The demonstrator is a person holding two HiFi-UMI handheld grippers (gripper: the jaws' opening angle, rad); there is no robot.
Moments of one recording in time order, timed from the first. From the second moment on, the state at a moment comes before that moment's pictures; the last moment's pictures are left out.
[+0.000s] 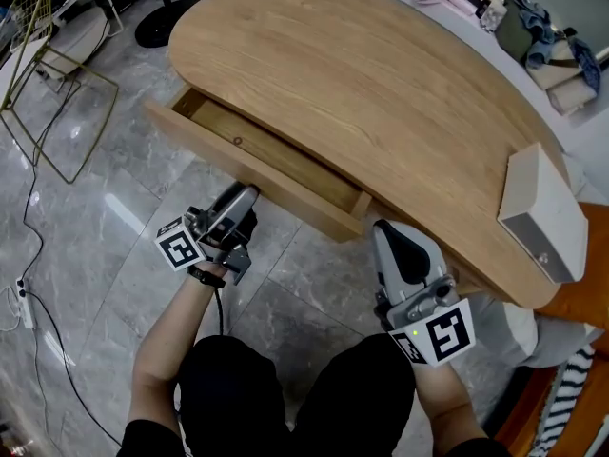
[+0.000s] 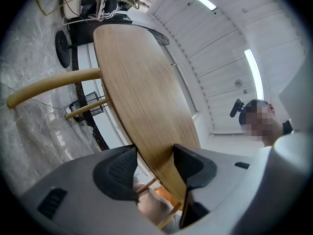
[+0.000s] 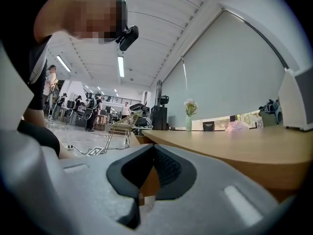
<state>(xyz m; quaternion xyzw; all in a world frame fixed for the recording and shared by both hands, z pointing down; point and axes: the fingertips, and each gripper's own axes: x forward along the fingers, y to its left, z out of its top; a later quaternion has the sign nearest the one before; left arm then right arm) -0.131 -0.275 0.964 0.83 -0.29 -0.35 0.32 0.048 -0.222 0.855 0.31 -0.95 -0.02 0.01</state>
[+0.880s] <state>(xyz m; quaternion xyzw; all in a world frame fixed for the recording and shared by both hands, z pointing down) -0.143 -0.236 0.966 0.83 -0.28 -0.36 0.30 0.040 -0.227 0.858 0.31 -0.95 -0.02 0.01</state>
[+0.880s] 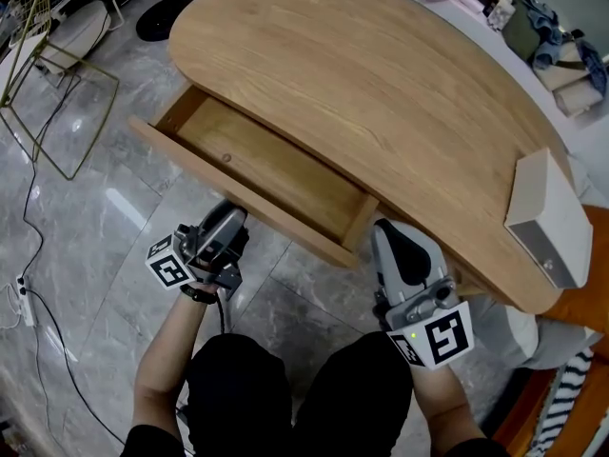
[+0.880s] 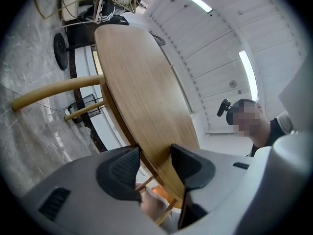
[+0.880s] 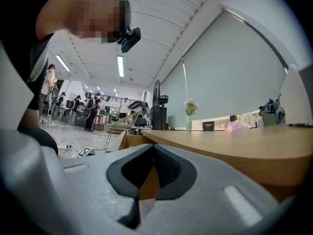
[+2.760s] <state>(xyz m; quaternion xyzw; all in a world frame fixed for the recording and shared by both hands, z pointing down) -0.130 -0.207 0.686 0.78 -0.52 -0.02 0.35 0.050 -0.204 0.559 0.35 -0.91 0.12 0.15</state>
